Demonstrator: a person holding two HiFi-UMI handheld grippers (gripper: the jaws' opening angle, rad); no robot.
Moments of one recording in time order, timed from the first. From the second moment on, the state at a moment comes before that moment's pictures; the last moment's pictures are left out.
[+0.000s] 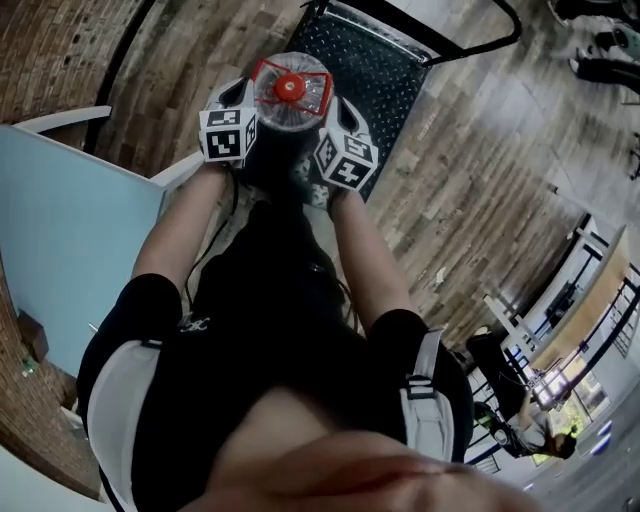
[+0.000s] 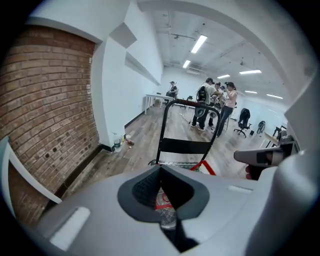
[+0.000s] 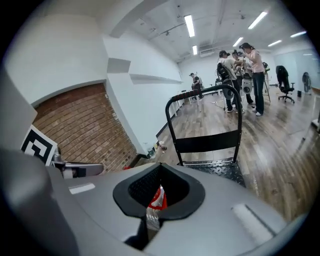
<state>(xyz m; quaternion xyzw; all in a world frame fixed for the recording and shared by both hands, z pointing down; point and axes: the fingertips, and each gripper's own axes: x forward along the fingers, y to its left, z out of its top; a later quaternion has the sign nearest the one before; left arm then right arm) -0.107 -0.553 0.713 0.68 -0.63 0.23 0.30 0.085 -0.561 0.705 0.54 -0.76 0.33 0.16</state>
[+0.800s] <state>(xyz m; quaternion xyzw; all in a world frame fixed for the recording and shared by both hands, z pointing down) -0.055 -0.522 0.540 0.74 -0.60 0.19 0.22 0.072 -0.529 0.532 0.51 -0.82 0.24 0.07</state>
